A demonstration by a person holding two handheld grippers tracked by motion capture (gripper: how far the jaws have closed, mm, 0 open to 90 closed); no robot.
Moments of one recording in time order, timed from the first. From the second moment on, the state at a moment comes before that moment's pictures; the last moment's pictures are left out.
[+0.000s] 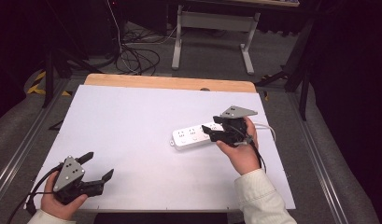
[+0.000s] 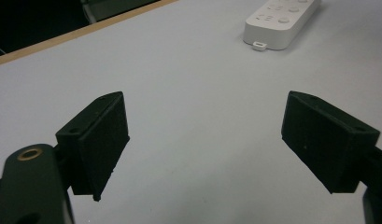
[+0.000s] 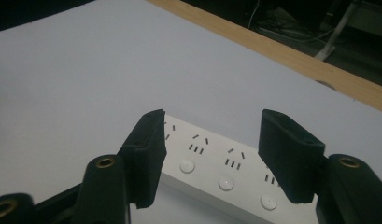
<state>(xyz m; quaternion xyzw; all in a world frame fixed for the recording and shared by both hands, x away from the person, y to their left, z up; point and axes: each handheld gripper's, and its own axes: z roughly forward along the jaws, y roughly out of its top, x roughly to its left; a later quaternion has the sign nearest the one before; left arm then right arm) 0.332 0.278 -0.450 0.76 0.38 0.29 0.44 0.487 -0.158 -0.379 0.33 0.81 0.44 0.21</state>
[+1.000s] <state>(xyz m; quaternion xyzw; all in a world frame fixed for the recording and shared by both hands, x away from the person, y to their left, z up) 0.325 0.277 -0.447 0.76 0.38 0.28 0.45 0.417 -0.200 -0.406 0.27 0.79 0.52 0.17</state>
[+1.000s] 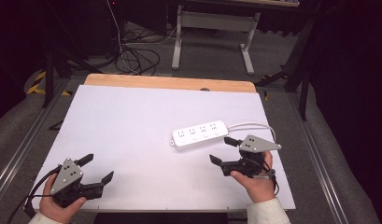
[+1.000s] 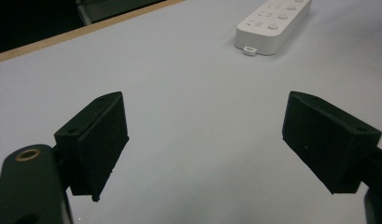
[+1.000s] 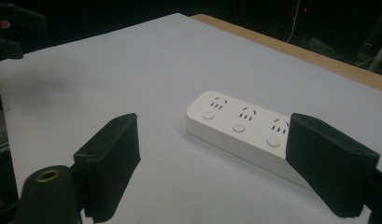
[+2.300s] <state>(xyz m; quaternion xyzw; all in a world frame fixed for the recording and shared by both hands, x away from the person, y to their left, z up) 0.324 0.283 -0.460 0.76 0.38 0.28 0.44 0.397 -0.221 -0.495 0.30 0.83 0.45 0.13</state>
